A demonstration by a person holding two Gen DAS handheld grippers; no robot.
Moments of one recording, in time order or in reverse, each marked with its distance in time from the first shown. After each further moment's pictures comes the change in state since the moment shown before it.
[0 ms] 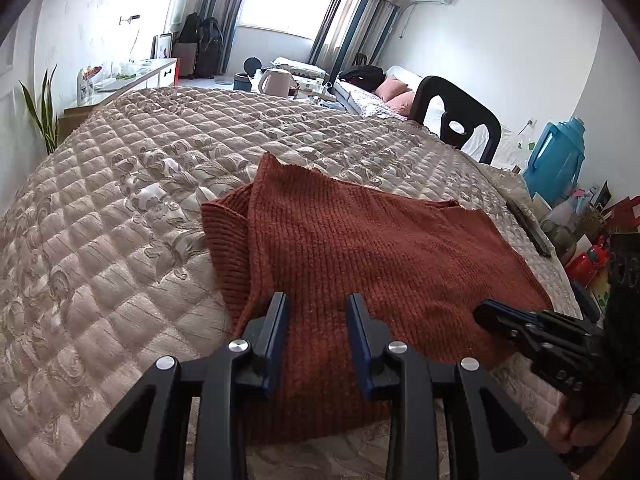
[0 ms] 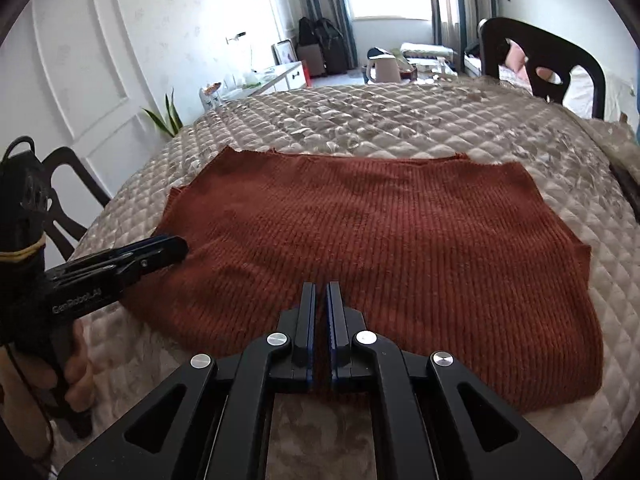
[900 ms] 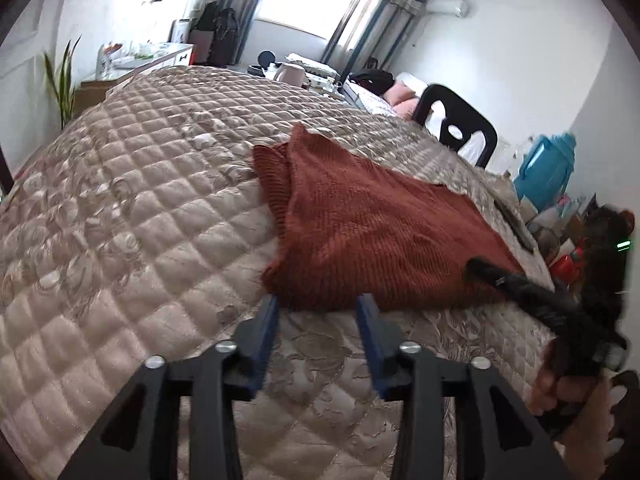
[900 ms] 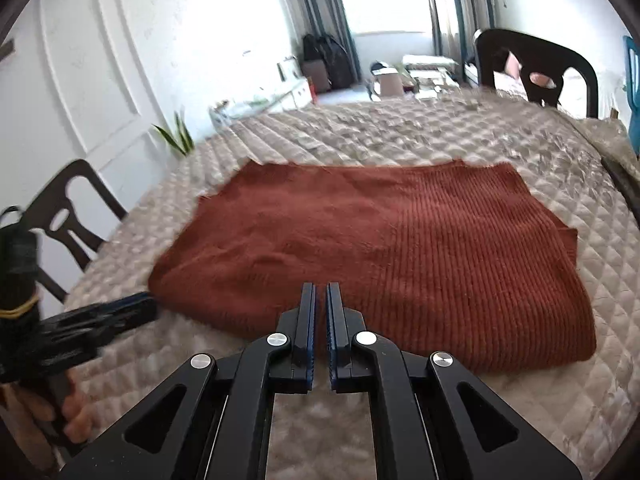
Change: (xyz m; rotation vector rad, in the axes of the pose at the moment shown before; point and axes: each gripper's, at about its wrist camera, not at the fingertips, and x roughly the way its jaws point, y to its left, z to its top) left arm -0.053 0.024 -0.050 -0.109 0.001 -0.034; right arm -0.013 0.006 -0.014 0.010 -0.045 0.019
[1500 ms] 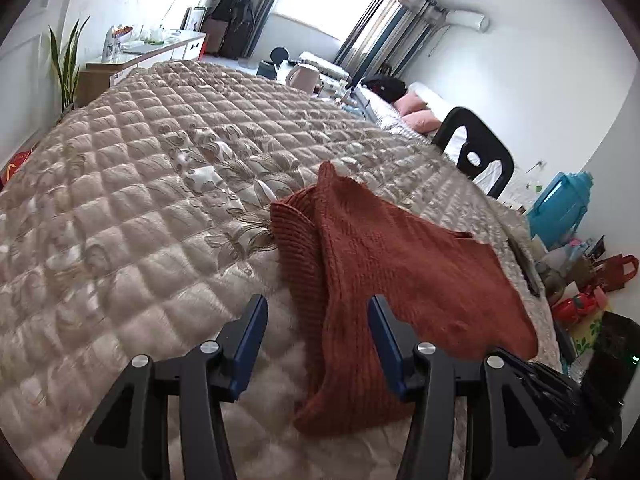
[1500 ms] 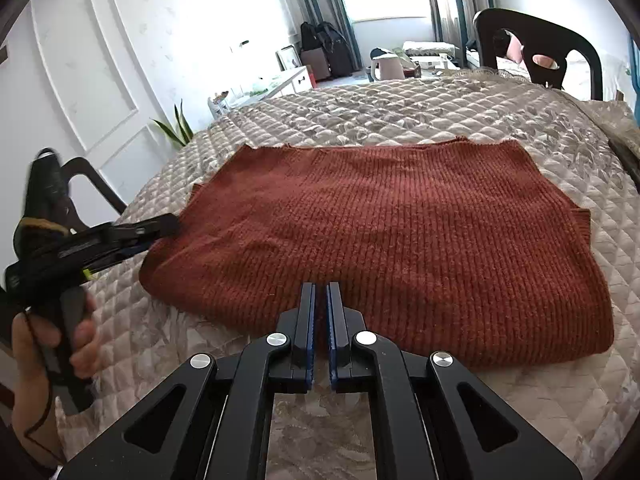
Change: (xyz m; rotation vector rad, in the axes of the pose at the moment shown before) left arm 0.049 0.020 0.060 -0.064 0.015 -0.009; right arm 0.003 -0.004 -0.004 0.024 0.017 0.042
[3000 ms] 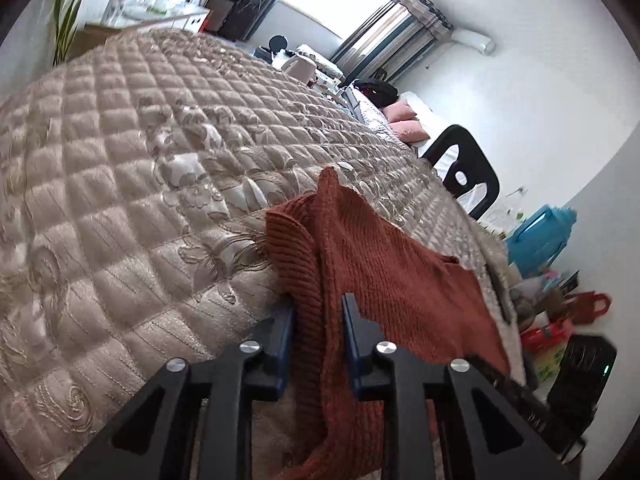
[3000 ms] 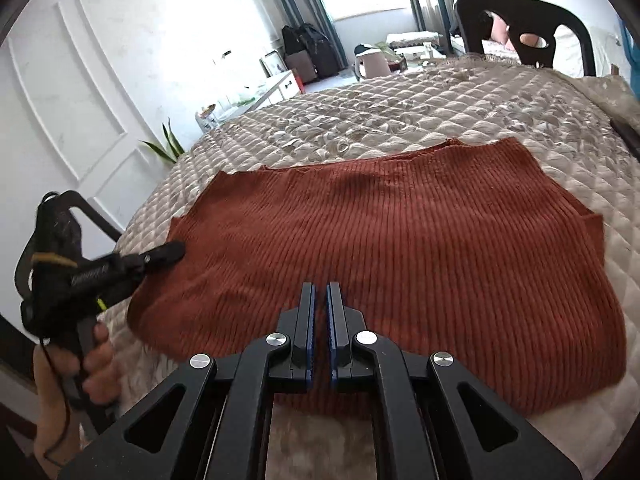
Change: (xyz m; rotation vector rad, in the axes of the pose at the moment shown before) left arm 0.022 0.025 0.009 -0.145 0.019 -0.149; right arm 0.011 -0.018 0.017 0.099 -0.005 0.006
